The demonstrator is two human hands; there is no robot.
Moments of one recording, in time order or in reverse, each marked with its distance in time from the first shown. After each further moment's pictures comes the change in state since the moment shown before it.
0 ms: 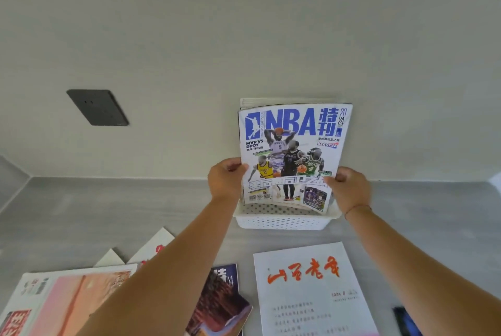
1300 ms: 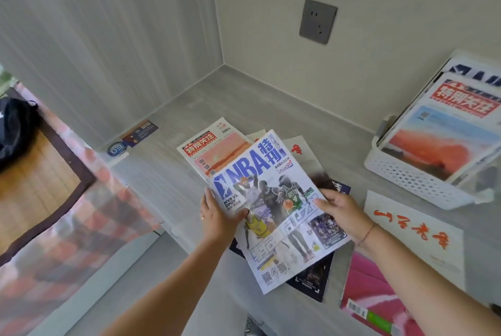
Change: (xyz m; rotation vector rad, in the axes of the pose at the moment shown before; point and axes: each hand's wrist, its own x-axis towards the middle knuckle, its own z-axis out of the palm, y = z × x) left_hand -0.275 -0.200 -0.274 0.148 0.412 -0.420; right_hand -0.267 -0.030 0.106 0.155 -1.179 -0.097
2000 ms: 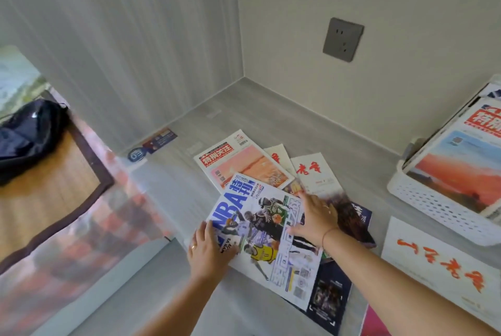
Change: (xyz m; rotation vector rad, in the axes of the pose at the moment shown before) left_hand -0.011 -0.043 -0.031 0.509 0.089 0.014; right_hand 0.061 -0.013 0.065 -1.122 0.018 -0.053
